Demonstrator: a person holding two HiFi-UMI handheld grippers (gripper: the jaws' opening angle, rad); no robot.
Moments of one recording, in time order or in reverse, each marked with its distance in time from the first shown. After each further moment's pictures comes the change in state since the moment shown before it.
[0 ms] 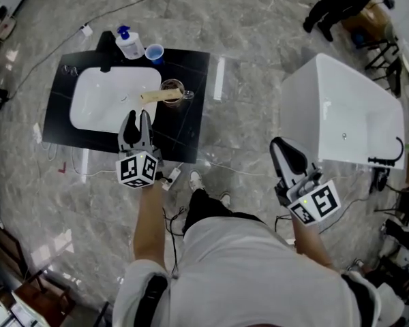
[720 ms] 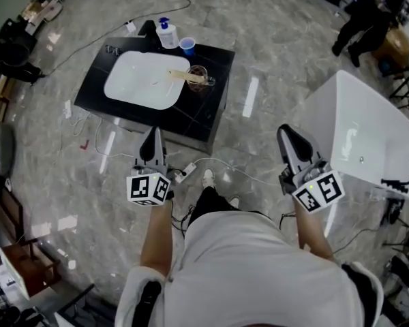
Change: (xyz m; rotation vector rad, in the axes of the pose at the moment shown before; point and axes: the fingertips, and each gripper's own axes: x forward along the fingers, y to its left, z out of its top) left arm -0.173 -0.078 0.055 0.081 -0.062 0.023; right arm -0.057 0.028 0.017 0.027 -0.153 0.150
